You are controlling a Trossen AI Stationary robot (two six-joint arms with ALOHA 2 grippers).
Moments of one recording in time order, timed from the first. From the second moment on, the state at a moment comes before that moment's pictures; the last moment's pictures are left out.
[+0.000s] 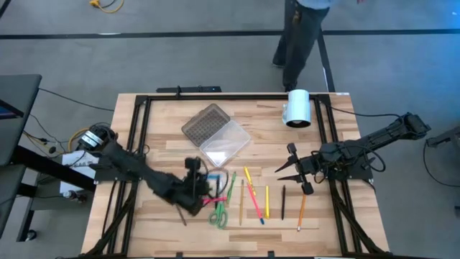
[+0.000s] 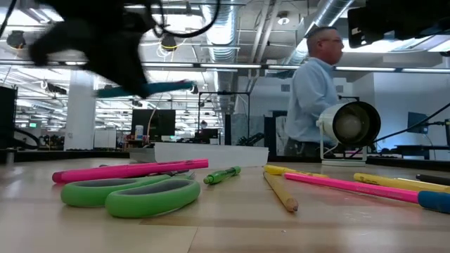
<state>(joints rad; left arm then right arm) -0.50 1.64 1.07 -0.68 -0.76 -0.24 0.32 0.75 0.29 0.32 0.00 -0.19</state>
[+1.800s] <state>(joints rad) -0.31 1.26 0.97 -0.42 -0.31 0.12 0.42 0.88 0.29 0.43 0.31 -0.12</state>
